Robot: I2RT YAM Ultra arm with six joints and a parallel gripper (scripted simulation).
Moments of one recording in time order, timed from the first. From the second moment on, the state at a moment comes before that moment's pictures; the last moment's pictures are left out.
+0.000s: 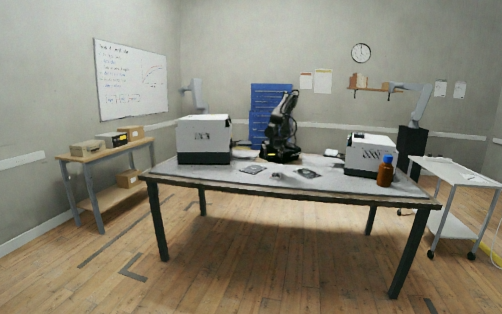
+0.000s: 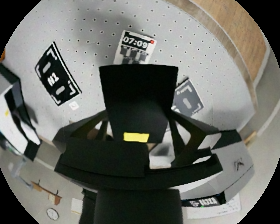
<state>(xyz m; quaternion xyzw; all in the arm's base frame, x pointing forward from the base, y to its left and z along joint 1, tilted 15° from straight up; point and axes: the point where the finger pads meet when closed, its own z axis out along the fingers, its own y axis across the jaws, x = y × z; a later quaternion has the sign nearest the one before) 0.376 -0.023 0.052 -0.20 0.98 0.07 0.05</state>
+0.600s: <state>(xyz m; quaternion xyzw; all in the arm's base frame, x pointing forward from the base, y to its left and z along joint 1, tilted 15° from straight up) 0.370 -0.063 0.042 -0.11 0.99 0.09 0.05</state>
